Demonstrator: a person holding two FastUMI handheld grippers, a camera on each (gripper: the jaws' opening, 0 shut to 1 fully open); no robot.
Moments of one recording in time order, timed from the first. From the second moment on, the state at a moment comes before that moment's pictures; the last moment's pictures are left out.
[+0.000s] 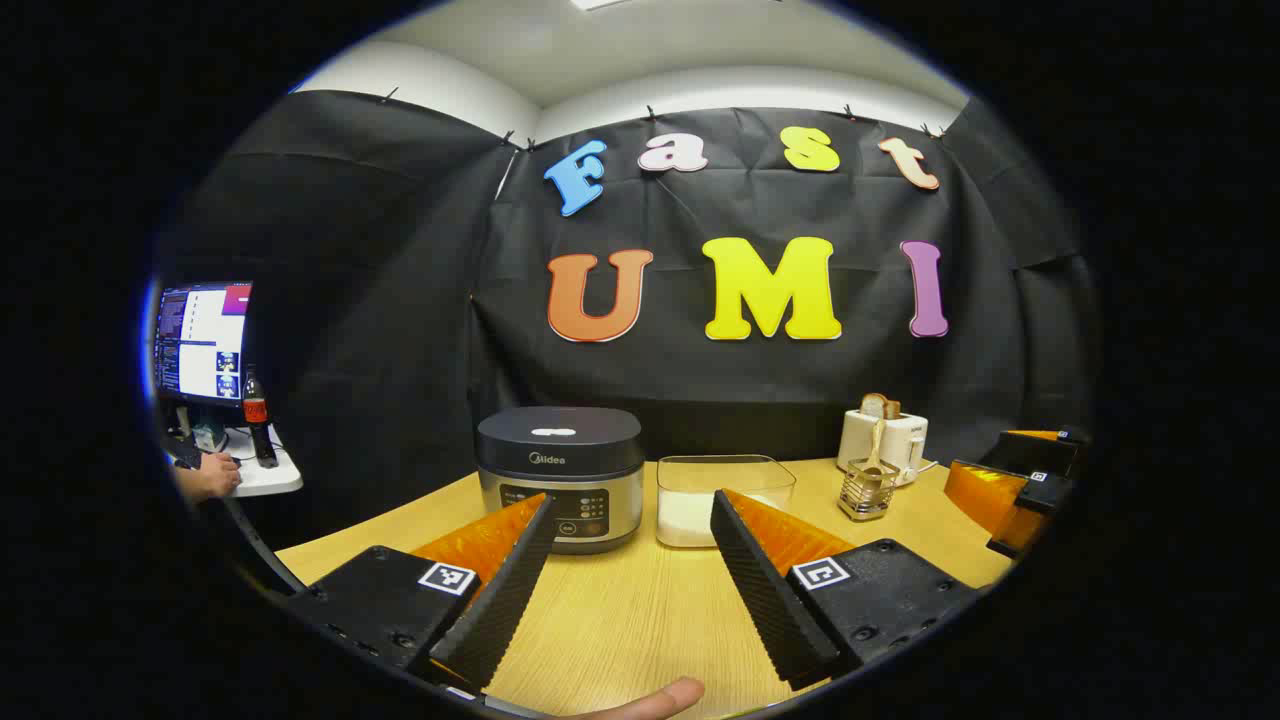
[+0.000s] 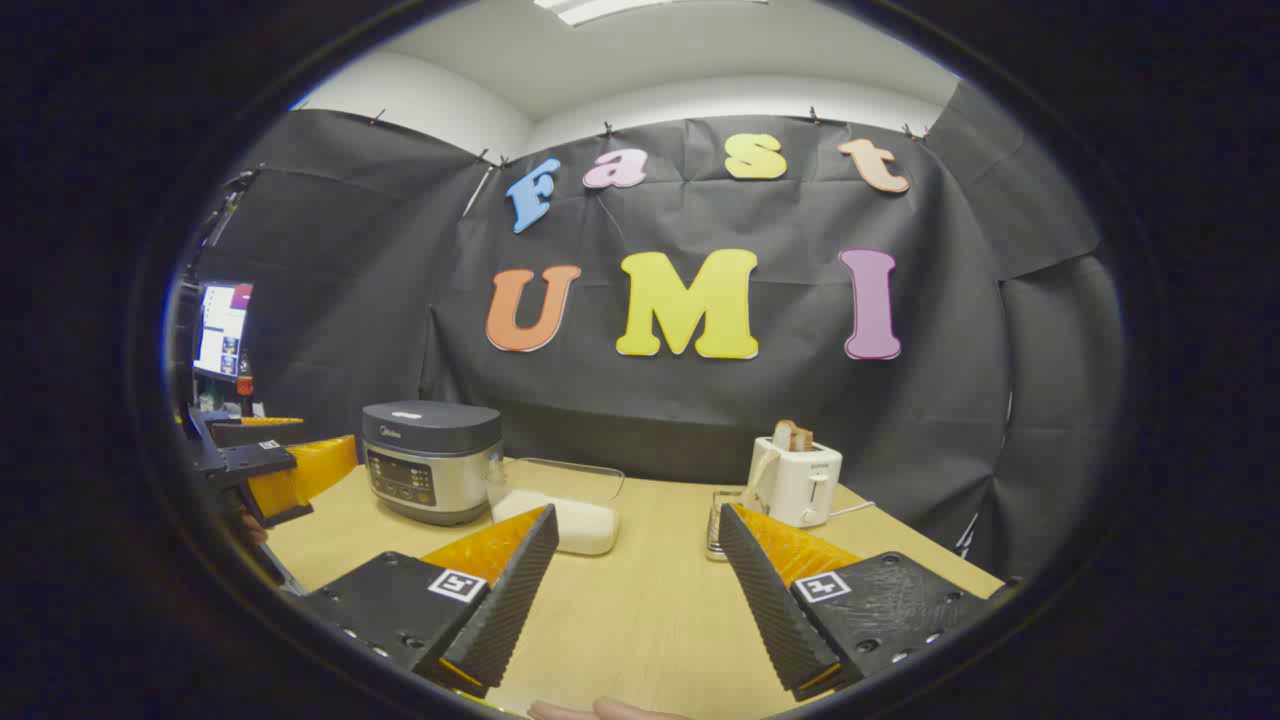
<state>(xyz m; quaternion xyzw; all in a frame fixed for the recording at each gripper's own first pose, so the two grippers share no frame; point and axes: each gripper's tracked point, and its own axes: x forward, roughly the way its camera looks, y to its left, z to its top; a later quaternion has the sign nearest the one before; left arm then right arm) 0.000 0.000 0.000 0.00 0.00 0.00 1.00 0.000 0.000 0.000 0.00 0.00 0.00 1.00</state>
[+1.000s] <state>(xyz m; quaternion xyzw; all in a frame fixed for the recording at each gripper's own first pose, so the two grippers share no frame) 0.098 0.052 0.039 0.00 0.06 0.00 1.00 -0.005 -0.044 0.005 0.02 0.01 -0.03 1.00</state>
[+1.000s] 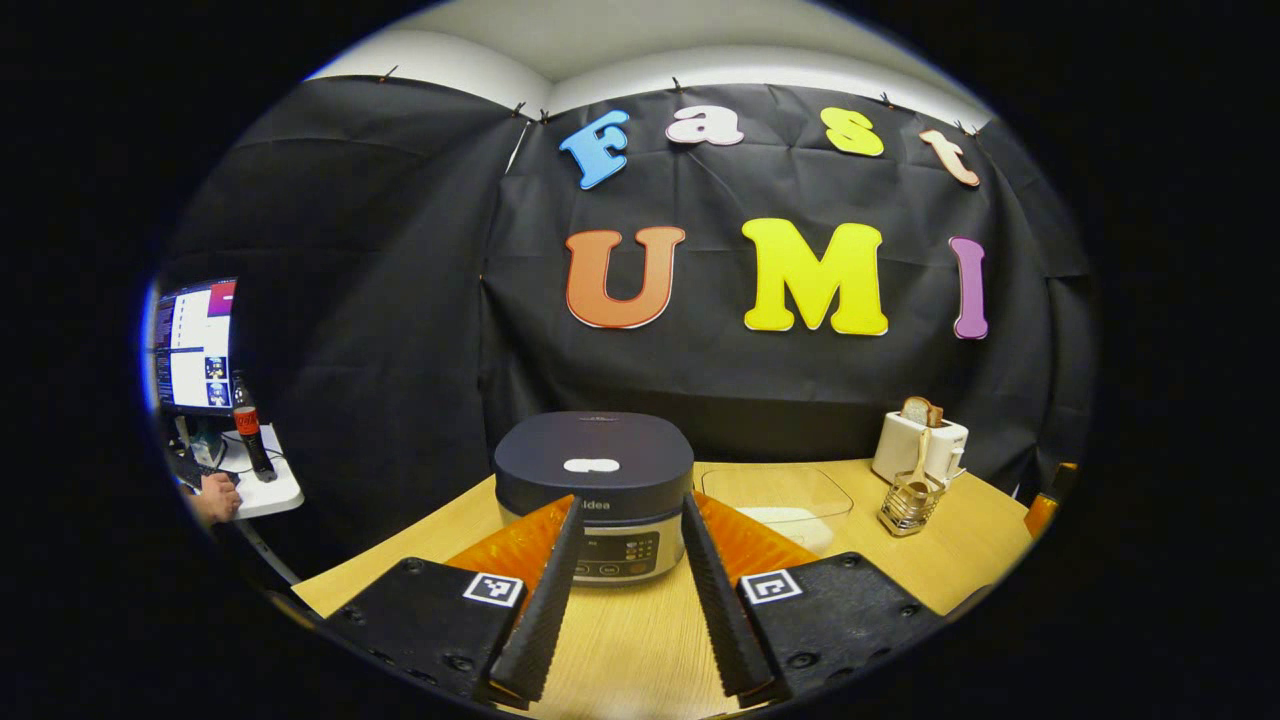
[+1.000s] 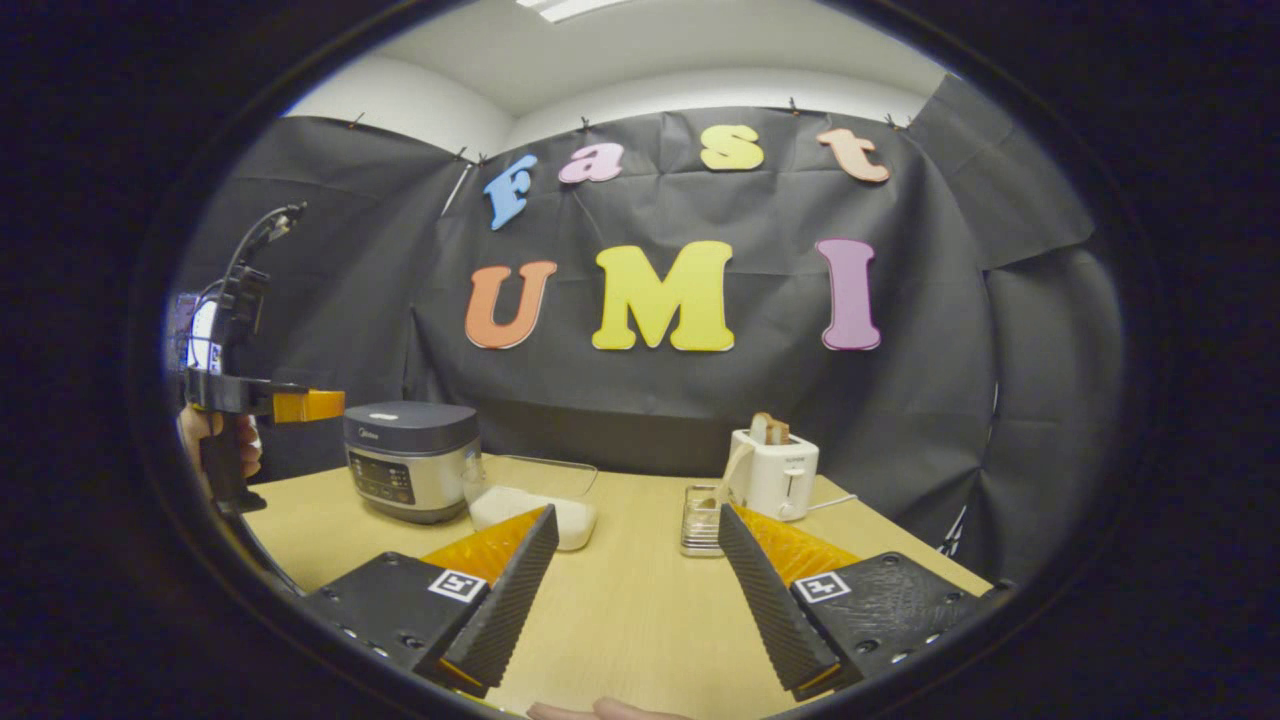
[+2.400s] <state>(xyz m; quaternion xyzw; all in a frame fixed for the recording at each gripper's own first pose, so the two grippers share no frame) 0.212 0.081 -0.002 0.02 0.32 0.00 0.95 -0.017 -0.062 0.019 0.04 -0.01 -0.03 1.00</state>
